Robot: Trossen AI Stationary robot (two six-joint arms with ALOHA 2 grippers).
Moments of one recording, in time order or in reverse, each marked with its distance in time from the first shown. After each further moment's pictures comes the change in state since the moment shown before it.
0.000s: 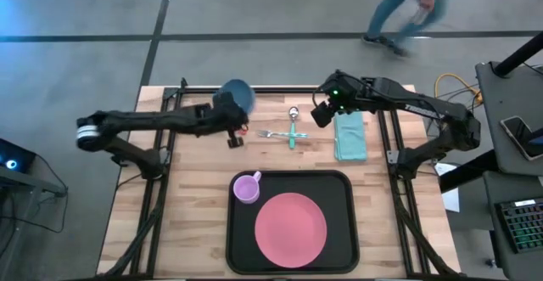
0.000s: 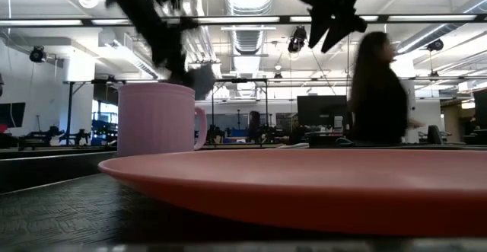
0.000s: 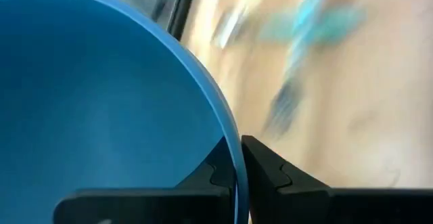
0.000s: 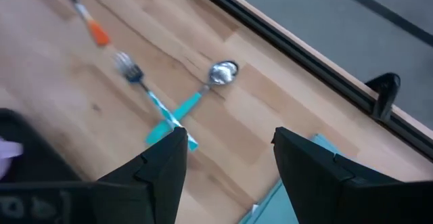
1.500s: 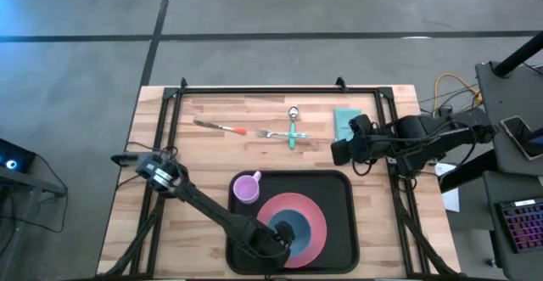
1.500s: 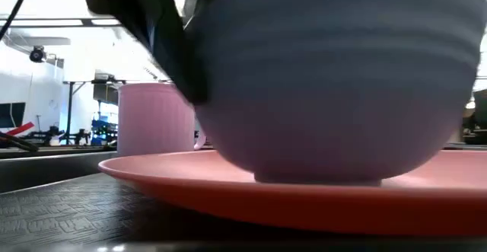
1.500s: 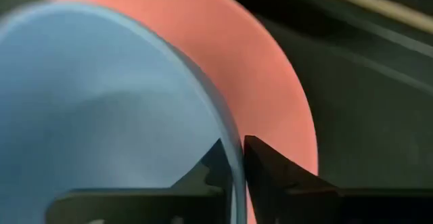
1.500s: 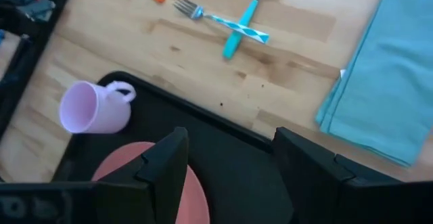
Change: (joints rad) left arm -0.782 0.900 0.902 -0.433 0.252 0.302; right arm 0.594 -0.166 -0.058 -0.234 0.173 0.918
